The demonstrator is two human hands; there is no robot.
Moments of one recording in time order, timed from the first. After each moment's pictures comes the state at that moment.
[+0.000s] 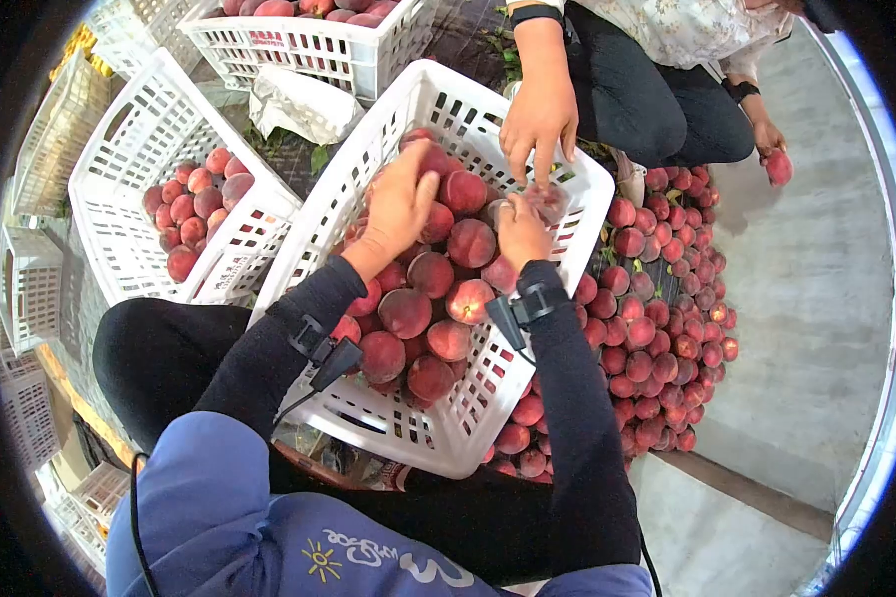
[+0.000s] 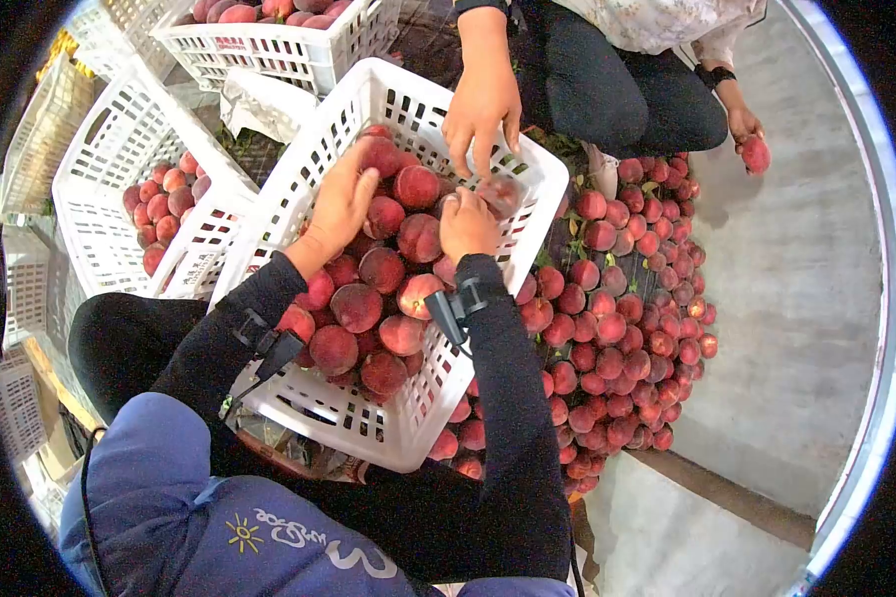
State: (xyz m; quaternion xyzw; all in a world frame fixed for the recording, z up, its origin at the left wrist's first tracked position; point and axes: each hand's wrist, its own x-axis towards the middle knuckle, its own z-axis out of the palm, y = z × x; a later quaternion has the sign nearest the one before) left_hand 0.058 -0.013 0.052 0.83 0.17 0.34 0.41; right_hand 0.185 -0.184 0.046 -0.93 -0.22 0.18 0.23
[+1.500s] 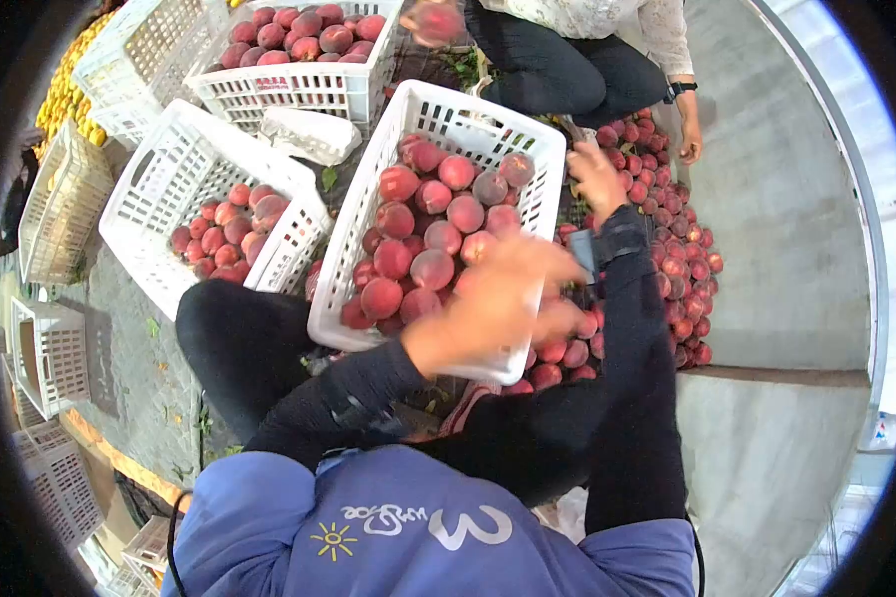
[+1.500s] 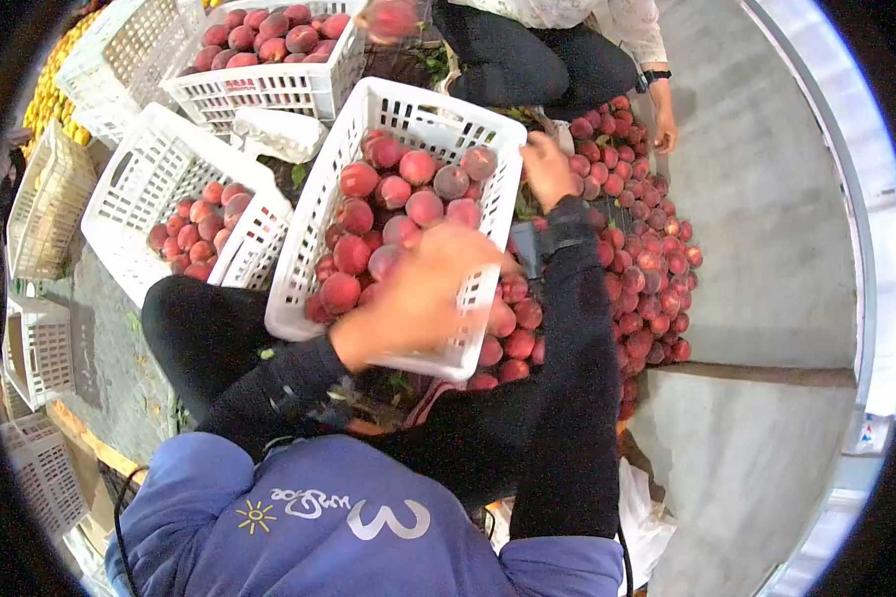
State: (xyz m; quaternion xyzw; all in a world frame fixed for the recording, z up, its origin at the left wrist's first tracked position) left_hand -0.089 -0.142 0.265 0.77 -0.14 0.31 0.53; right_hand 0.190 -0.275 0.195 -0.84 -0.19 0.12 0.50
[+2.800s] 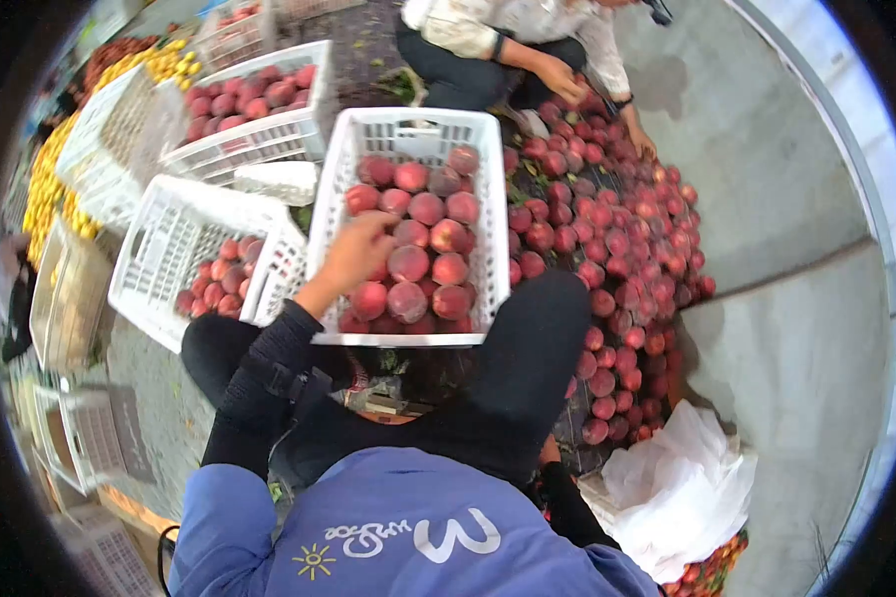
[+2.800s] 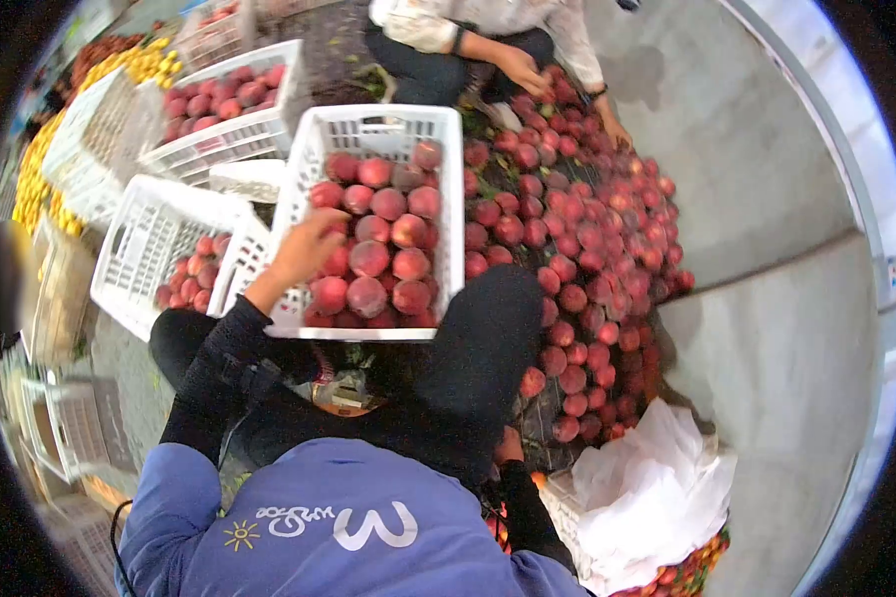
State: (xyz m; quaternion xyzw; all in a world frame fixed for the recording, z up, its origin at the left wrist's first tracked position) left_hand -0.102 -0.036 0.170 0.89 -0.09 0.19 0.40; right_hand -0.340 -0.579 -0.132 -0.93 0.02 0.17 0.32
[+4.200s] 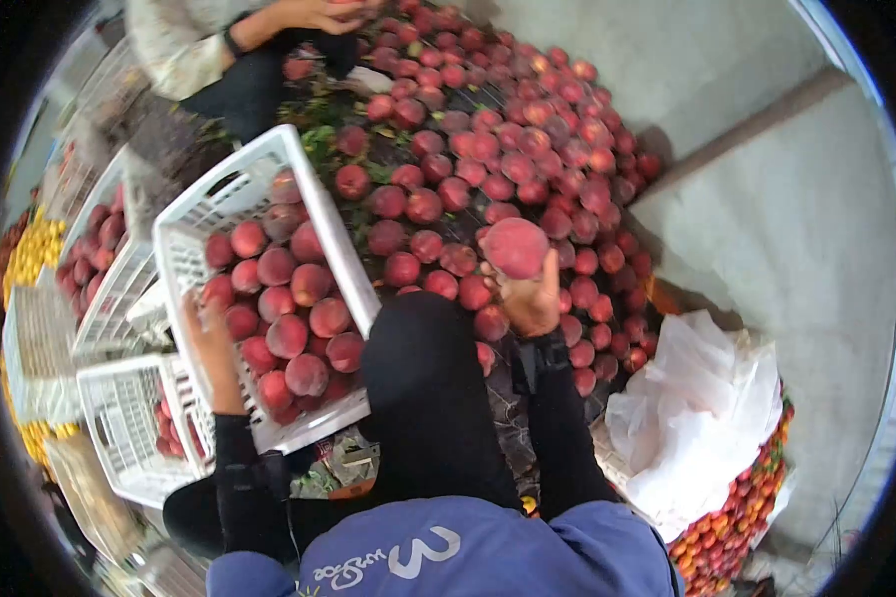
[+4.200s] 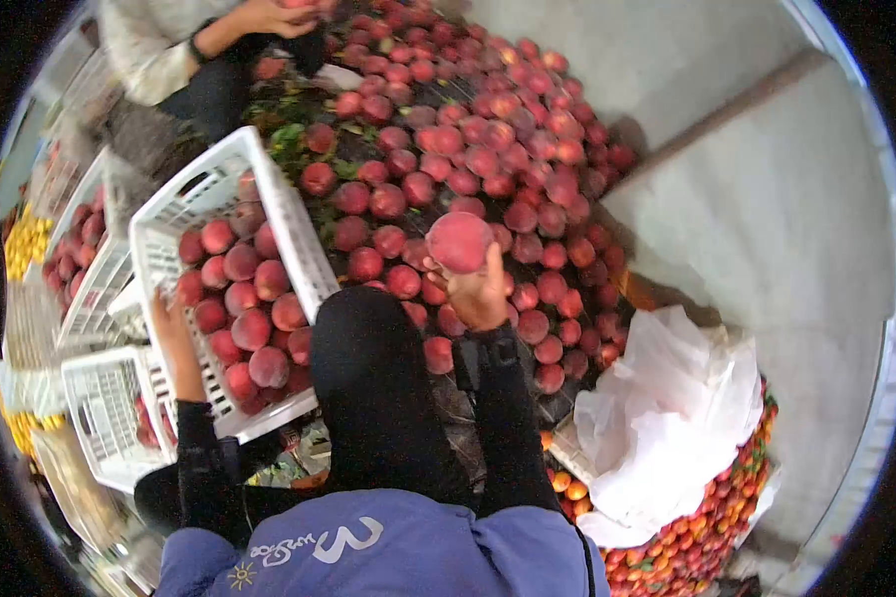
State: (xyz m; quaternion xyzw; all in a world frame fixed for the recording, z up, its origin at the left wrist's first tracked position) left_hand -0.027 -0.043 0.107 0.85 0.19 0.24 0.43; right_hand -0.042 -0.519 0.083 -0.21 0.06 0.08 0.97
